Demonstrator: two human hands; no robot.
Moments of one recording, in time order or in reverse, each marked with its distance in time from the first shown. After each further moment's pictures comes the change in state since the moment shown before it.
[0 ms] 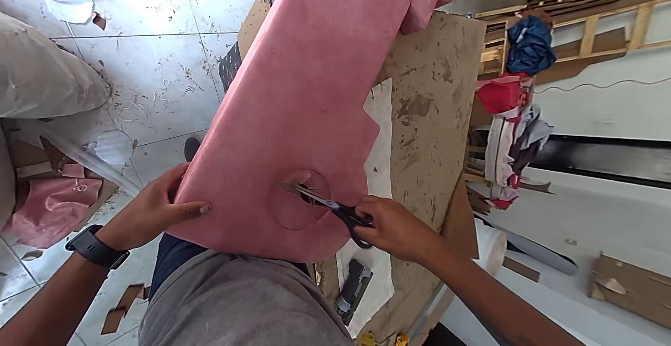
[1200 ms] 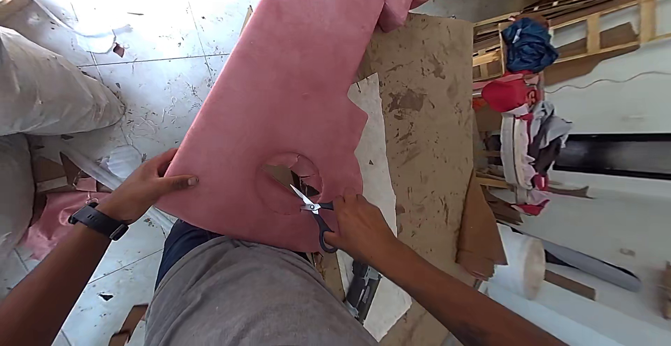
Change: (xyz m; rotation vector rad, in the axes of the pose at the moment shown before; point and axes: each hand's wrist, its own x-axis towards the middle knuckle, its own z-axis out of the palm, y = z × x) left_hand -0.007 0.007 0.023 -0.098 0.114 -0.021; right_hand -0.007 -0.031 0.072 -0.295 0.086 0.214
